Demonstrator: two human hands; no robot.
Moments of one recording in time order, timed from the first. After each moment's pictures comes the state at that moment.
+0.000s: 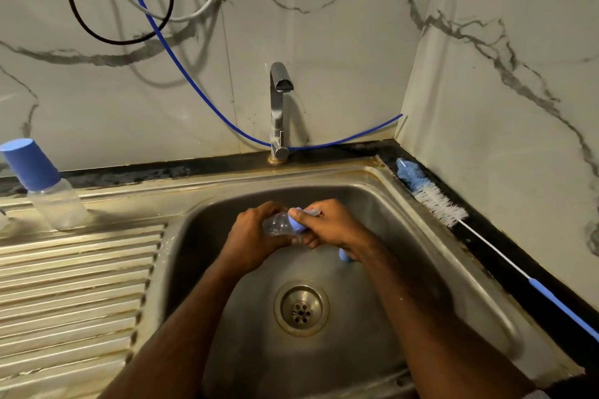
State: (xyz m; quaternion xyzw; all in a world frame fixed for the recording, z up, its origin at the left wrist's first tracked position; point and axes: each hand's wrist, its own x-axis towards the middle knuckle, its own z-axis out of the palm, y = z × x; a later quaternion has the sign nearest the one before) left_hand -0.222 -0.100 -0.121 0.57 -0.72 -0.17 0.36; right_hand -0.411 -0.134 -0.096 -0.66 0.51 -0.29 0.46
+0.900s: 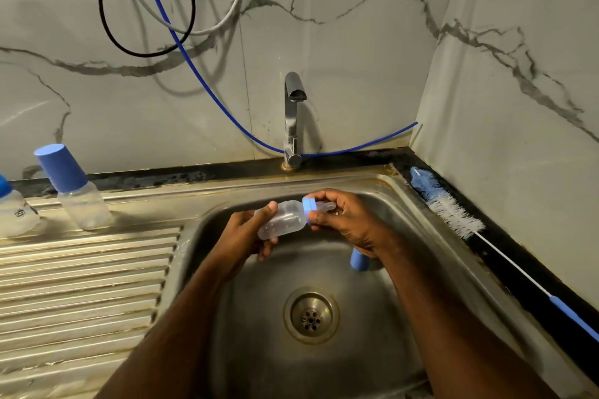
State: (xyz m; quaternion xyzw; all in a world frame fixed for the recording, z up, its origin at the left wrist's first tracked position) left_hand -0.205 -0.083 -0.101 0.51 -0.52 -0.48 0.49; right_hand -0.428 -0.147 -0.083 -0.68 0.36 -0.36 0.52
